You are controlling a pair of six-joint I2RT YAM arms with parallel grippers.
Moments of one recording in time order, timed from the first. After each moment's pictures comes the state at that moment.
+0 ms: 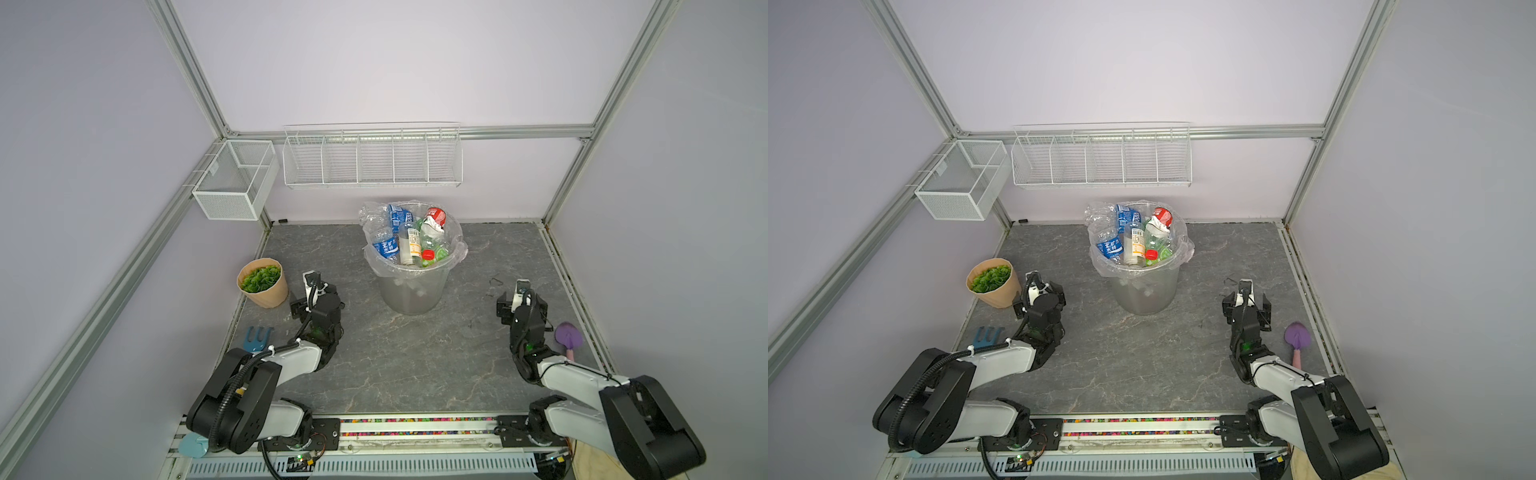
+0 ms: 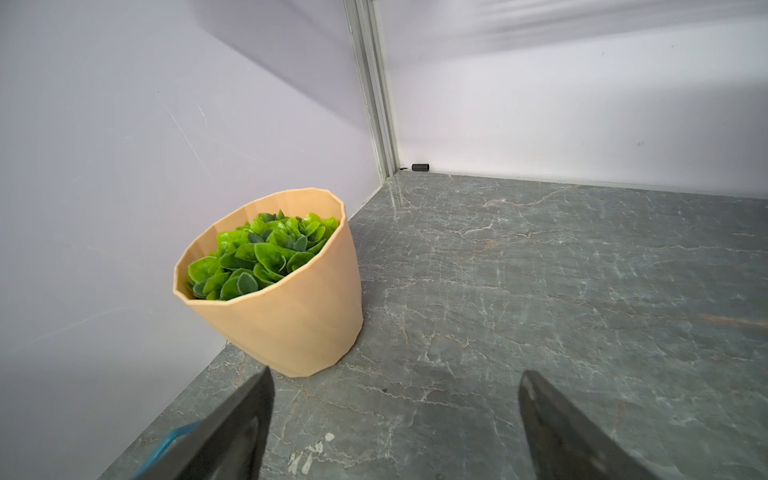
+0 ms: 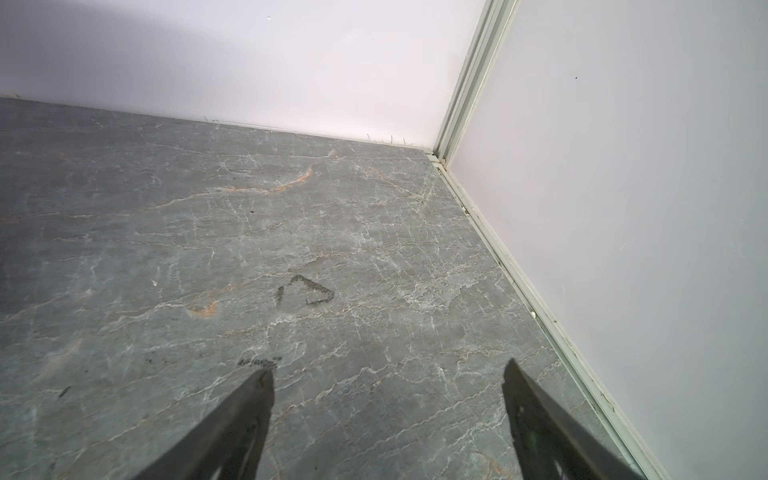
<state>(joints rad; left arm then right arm) -0.43 1.37 0.36 0.75 -0.89 -0.04 0.30 1.18 0.19 0.70 0.59 -0.07</state>
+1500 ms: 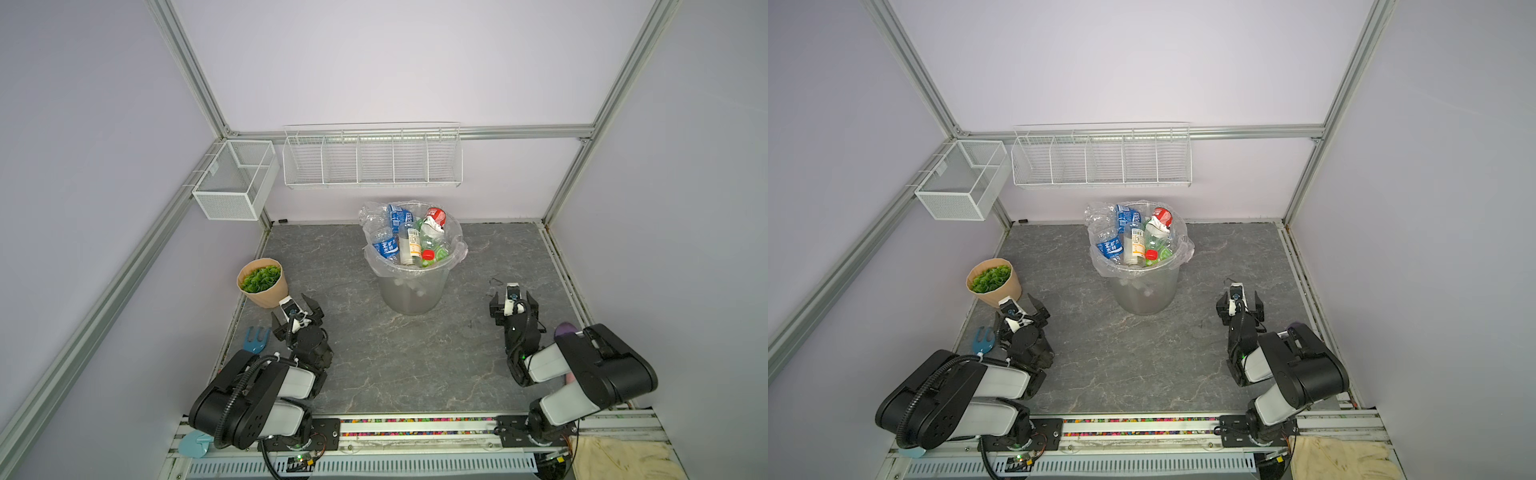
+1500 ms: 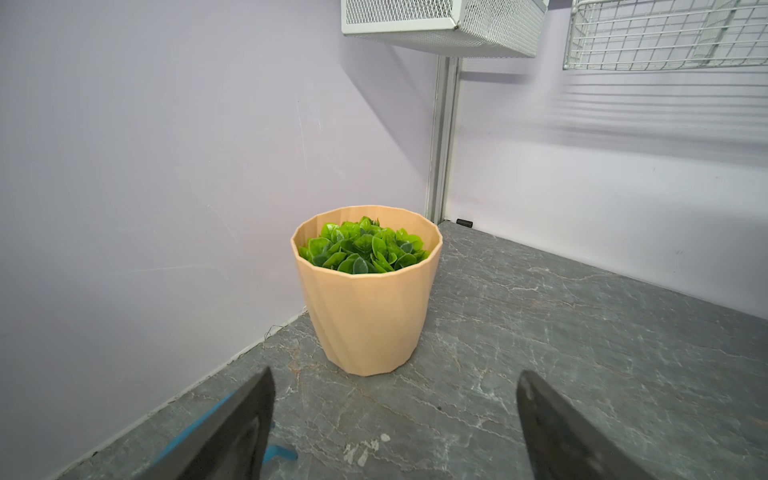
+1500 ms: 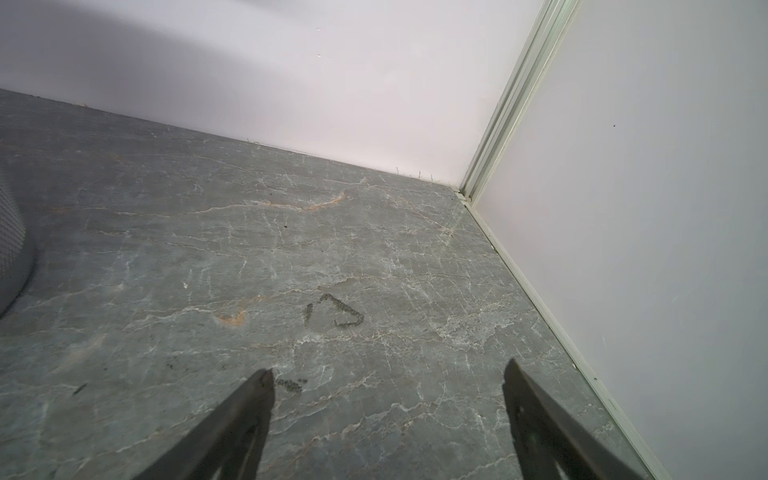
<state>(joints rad) -0.40 1.39 0.06 1.36 -0.99 -0.01 0.29 1.56 0.13 1.29 0.49 -0.19</state>
